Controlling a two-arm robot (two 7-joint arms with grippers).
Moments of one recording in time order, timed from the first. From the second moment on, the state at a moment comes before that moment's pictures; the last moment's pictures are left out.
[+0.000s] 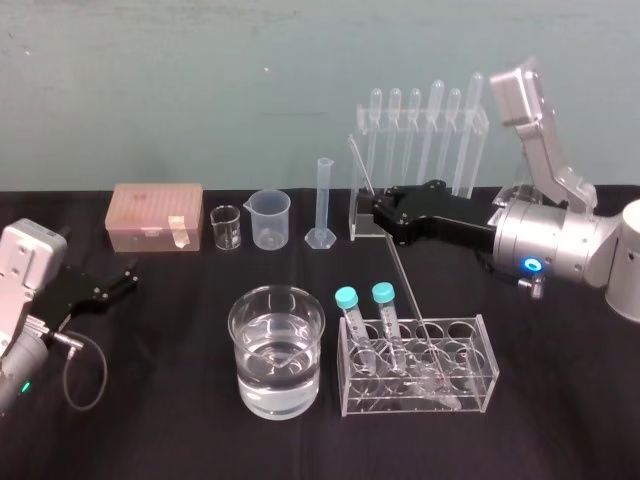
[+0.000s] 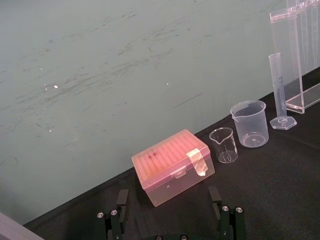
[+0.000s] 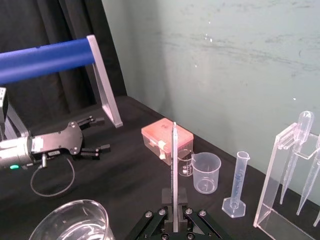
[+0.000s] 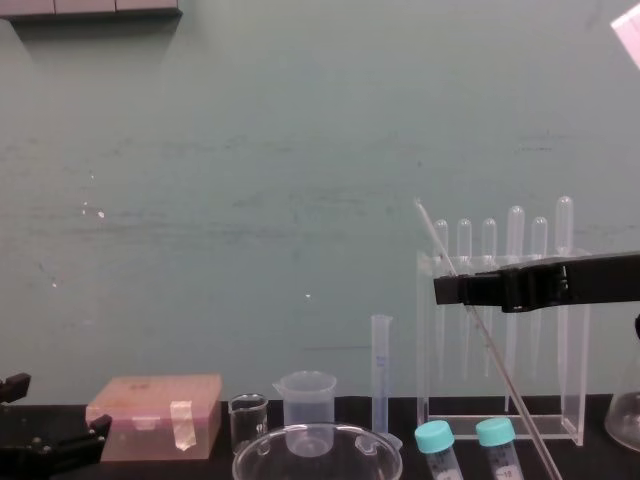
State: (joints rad) left arm -0.20 0.60 0.45 -1.41 -0.25 -0.12 0.03; right arm 0.53 0.59 -0.54 -1.47 0.68 0.30 0.54
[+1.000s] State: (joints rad) left arm -0.20 0.60 0.45 -1.41 -0.25 -0.12 0.03; right arm 0.31 0.61 -0.36 -1.61 0.76 -0.05 0.60
